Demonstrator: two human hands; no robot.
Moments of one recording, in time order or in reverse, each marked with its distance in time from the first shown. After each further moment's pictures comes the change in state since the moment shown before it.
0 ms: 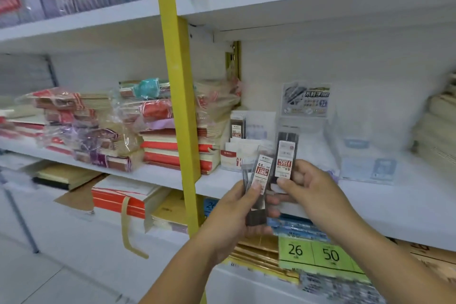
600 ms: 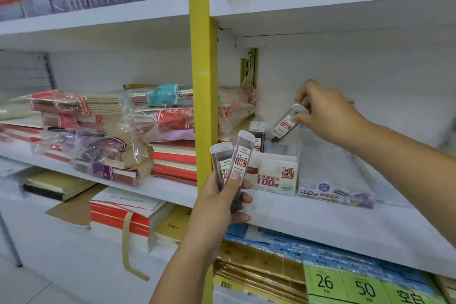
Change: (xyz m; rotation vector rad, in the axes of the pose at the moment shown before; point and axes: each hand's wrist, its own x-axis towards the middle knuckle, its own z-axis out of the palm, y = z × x) left_hand 0.015 0.034 -0.059 -0.010 0.245 0.242; right_hand 0.140 -0.090 -0.007 -1.043 0.147 -0.399
